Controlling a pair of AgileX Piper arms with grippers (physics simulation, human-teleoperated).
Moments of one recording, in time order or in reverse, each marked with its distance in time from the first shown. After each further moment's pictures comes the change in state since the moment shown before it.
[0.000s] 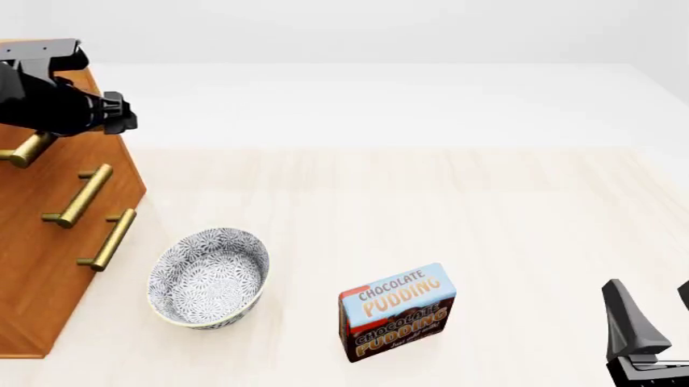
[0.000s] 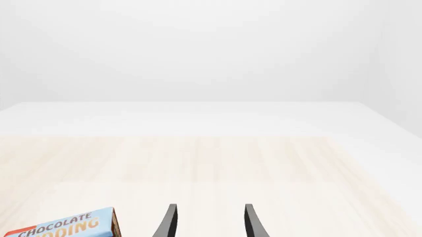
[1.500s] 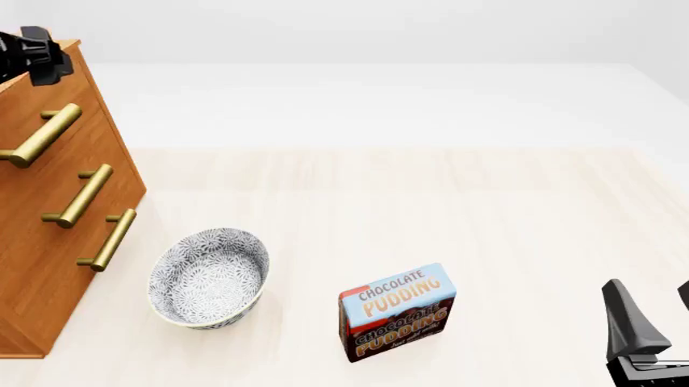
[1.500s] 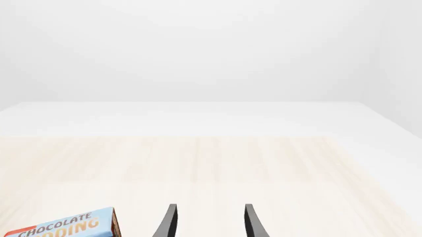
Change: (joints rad) left arm -0.009 -0.280 -0.017 0.068 -0.240; right arm 0.000 0.000 0.000 0.000 0.000
